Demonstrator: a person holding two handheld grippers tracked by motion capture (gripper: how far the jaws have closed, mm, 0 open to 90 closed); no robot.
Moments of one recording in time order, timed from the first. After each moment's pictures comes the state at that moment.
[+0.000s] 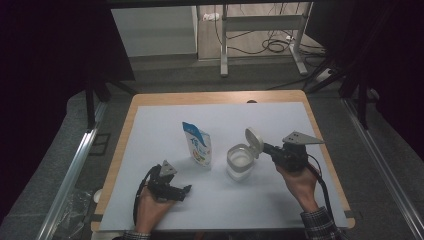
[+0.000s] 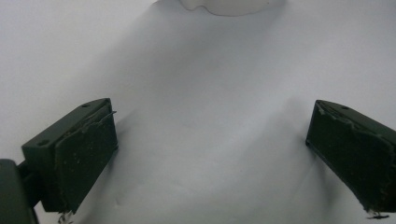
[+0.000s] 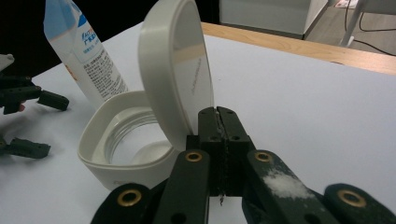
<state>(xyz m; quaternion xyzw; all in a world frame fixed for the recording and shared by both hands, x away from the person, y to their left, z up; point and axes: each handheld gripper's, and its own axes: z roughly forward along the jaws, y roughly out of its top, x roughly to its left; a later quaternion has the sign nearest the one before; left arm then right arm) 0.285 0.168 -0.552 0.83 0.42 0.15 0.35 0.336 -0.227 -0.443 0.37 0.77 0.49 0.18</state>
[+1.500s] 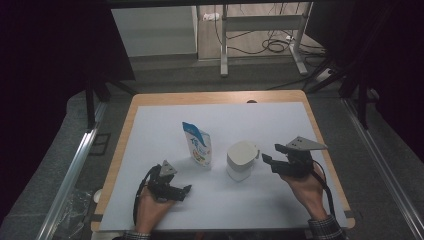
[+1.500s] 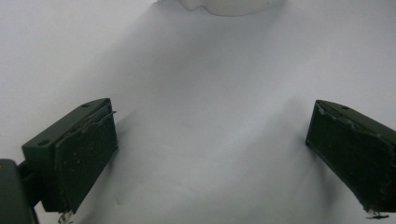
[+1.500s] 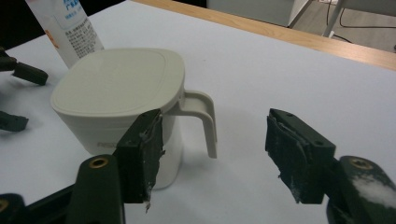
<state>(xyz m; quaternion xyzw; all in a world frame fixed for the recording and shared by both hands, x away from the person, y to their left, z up) 0.284 0.168 -0.552 0.83 0.42 0.15 0.35 0.323 -0.238 -0.446 0.37 0.79 0.45 0.21</state>
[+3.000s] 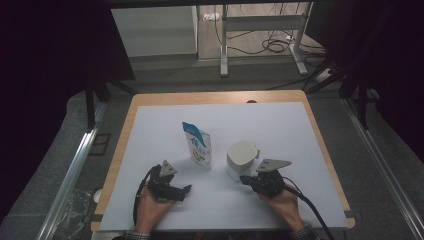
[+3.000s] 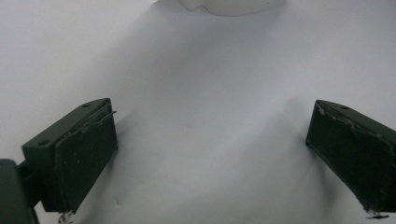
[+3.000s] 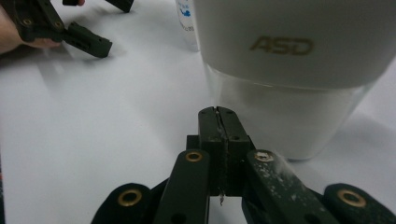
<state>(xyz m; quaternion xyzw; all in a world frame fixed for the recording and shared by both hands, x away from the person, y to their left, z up) 0.284 0.168 -0.552 0.83 0.42 0.15 0.34 0.304 -0.184 -0.517 0.28 0.85 0.43 0.08</state>
